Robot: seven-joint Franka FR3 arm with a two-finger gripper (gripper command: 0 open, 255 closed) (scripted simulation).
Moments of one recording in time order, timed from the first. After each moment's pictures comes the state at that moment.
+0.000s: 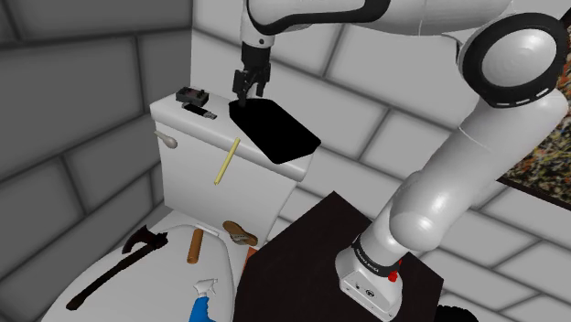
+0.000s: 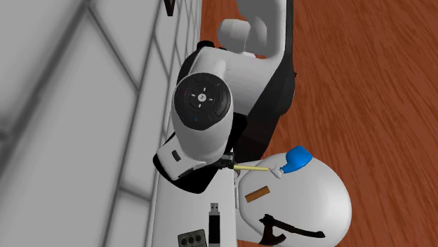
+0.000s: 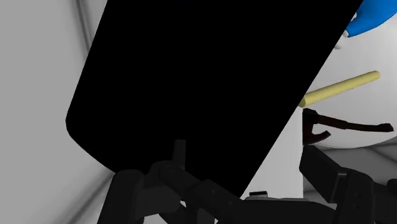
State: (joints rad) arm 0.11 -0.02 0.08 -1.91 -0.08 1.83 -0.06
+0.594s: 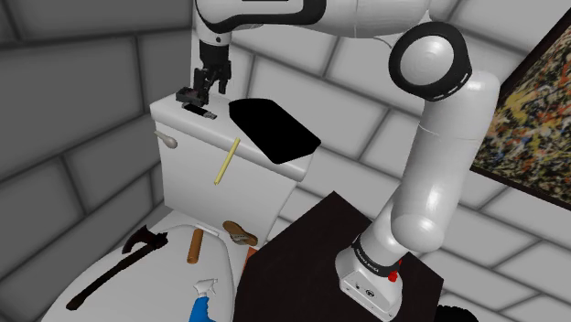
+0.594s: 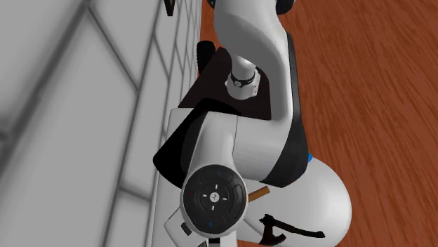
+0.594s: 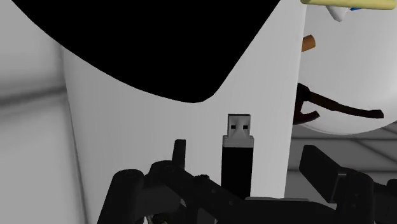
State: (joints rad) arm 0.16 0.32 0.12 -1.54 -0.09 1.80 -0.11
